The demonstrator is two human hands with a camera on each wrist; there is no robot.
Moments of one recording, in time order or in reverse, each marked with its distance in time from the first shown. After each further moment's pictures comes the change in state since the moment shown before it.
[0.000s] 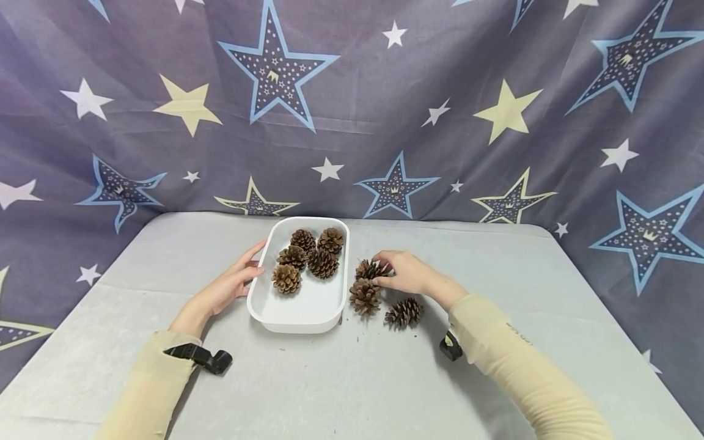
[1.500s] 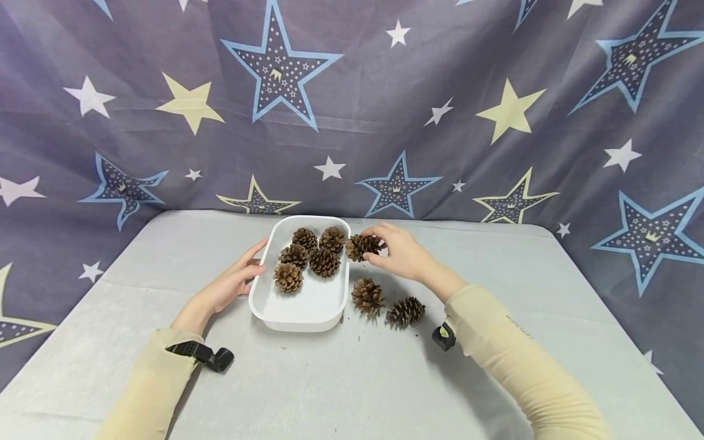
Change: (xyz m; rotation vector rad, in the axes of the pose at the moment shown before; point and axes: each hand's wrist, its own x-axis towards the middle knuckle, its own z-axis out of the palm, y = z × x) left_hand -0.006 0.008 0.003 -0.002 0.001 -0.003; right_hand 0.013 -0.029 -0.031 0.020 0.243 -0.091
